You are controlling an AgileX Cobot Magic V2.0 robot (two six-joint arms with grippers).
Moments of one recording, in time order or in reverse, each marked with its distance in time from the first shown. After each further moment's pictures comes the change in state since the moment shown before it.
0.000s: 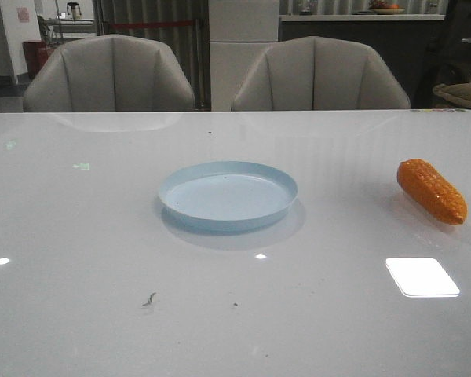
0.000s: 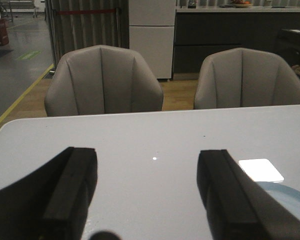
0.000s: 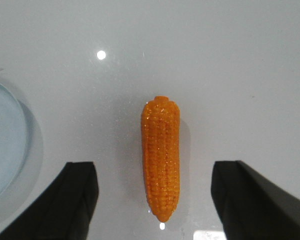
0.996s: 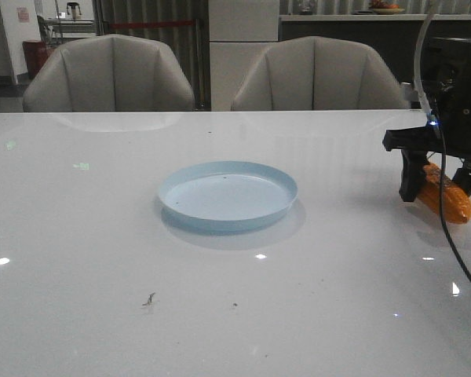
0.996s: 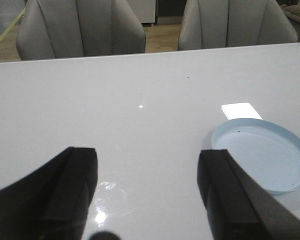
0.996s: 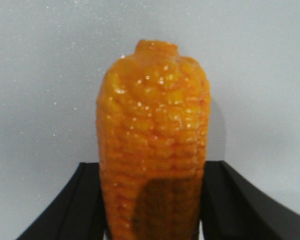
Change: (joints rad) left arm 0.000 0.017 0.009 0.000 0.186 0.001; right arm 0.000 0.423 -0.092 0.012 -0.032 -0.035
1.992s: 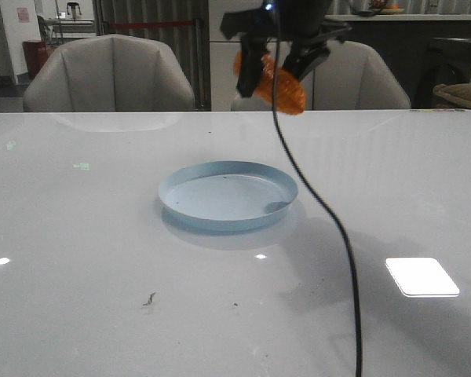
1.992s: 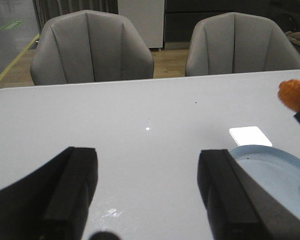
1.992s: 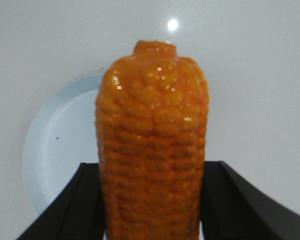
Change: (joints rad) left arm 0.000 0.000 0.000 0.000 -0.093 0.002; right arm 0.397 0.088 -0.583 0.013 0.280 -0.087
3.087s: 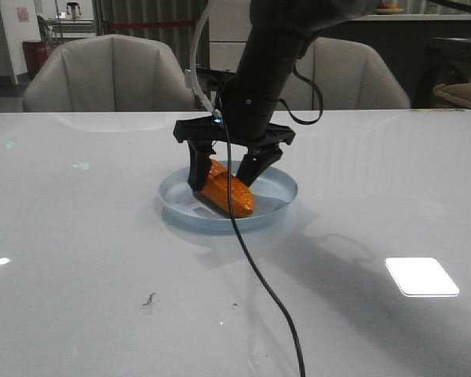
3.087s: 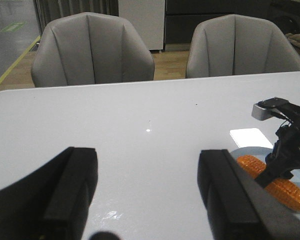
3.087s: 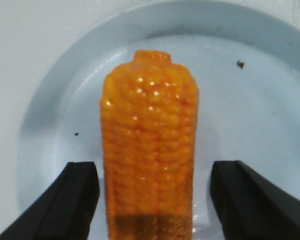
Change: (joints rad) left arm 0.000 0.000 0.000 0.000 -0.007 0.001; right arm 0.061 0.229 -0.061 0.115 -0.022 -0.002
